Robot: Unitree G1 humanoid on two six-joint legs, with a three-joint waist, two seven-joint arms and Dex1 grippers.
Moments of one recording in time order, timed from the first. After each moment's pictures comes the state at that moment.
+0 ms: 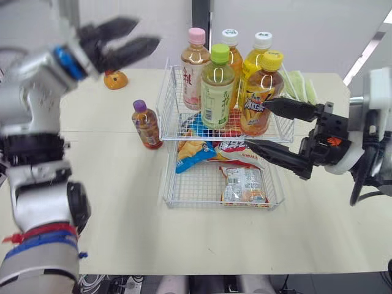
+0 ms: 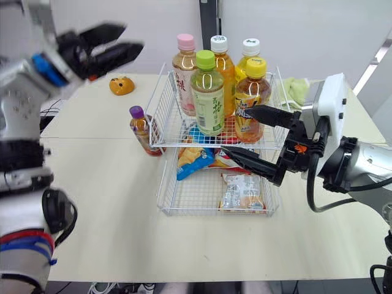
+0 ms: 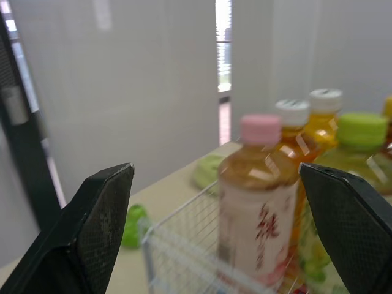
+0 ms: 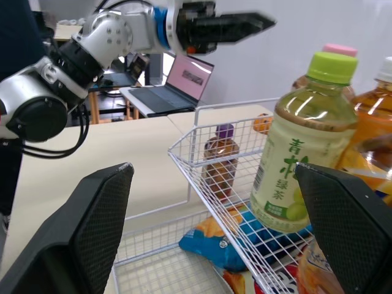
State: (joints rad) left arm -0.95 0.73 0.30 0.28 -0.52 0.57 -0.97; right arm -0.52 -0.91 -0.21 -0.69 1.24 0.79 0.45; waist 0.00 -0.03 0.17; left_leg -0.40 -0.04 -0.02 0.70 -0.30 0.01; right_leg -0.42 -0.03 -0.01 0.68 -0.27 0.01
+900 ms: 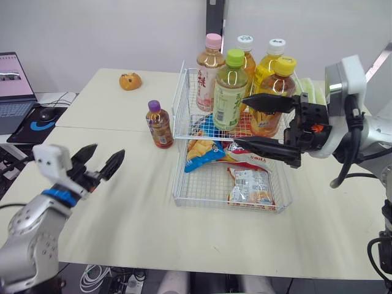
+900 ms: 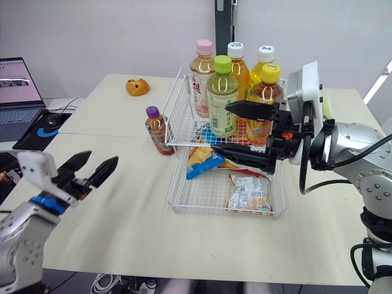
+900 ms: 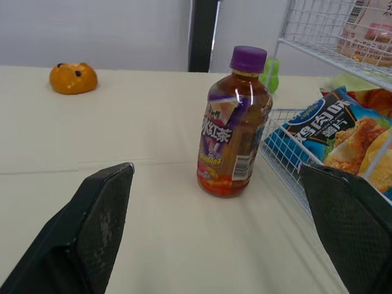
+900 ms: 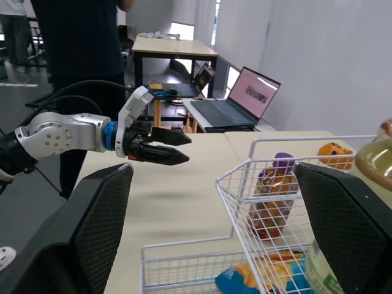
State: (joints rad) left arm -0.11 0.53 0.50 -0.29 -0.56 0.52 -0.60; right arm -0.65 -0.83 -0.13 -0.54 1.09 0.78 0.69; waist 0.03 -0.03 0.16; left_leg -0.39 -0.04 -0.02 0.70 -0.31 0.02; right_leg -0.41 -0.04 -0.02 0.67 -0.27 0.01
